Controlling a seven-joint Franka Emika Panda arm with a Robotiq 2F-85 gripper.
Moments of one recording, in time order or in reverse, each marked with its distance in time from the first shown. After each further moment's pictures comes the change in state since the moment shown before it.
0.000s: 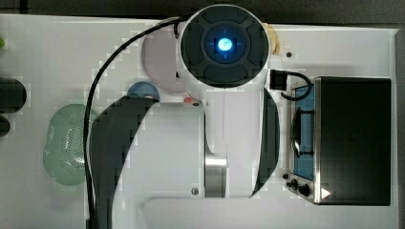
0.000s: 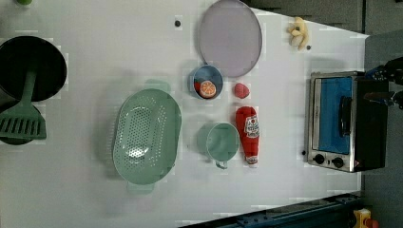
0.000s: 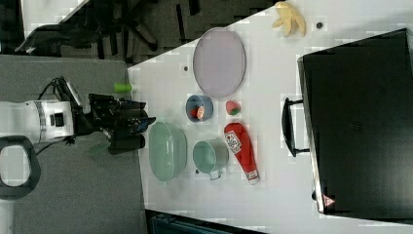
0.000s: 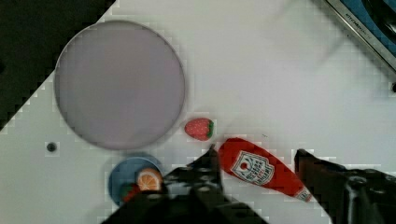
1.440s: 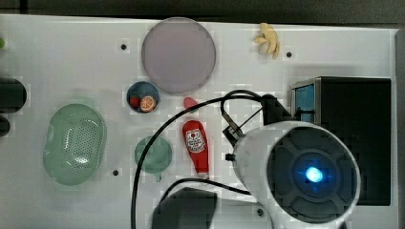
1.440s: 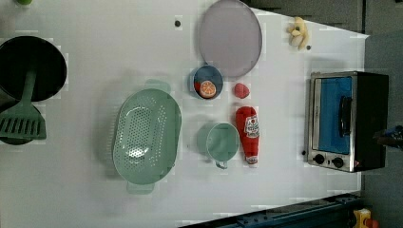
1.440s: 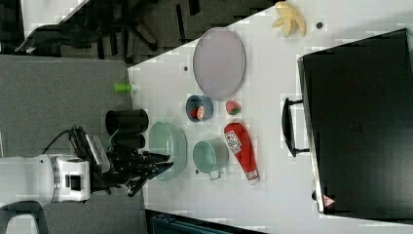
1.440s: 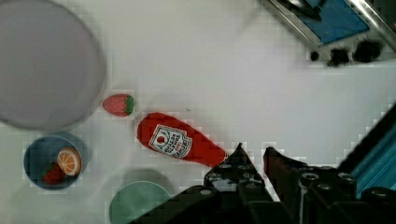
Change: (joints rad) arm -0.051 -0.288 -0.084 -0.270 -0.037 -0.068 -0.135
